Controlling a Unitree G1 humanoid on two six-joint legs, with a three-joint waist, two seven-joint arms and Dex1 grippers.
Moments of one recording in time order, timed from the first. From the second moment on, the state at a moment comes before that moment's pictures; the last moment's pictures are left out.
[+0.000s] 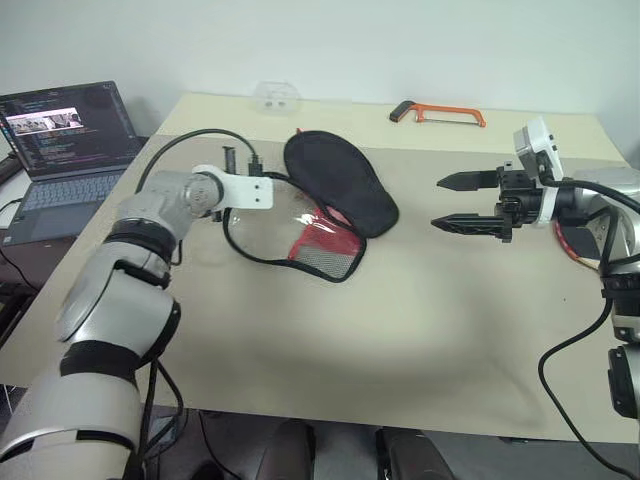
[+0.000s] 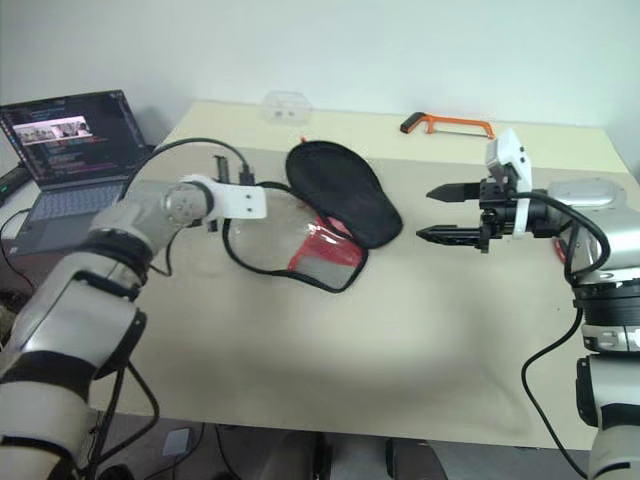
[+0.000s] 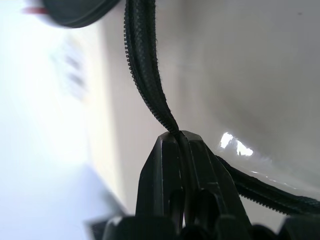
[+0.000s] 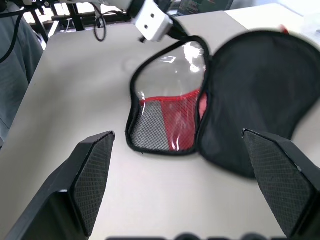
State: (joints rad) left arm -1.28 0.64 -0.62 1.24 0.67 -0.37 -0.33; right arm -0.85 -0.78 0.01 0.20 0.42 0.57 1.35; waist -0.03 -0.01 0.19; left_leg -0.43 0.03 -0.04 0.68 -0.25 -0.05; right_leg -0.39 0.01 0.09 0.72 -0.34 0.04
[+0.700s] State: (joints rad) left arm -1.27 0.60 -0.55 1.32 0.68 -0.34 -0.17; right arm -0.85 -0.76 0.01 0.20 0.42 0.58 1.33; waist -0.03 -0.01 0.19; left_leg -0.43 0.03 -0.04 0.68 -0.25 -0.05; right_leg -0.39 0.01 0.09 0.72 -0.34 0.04
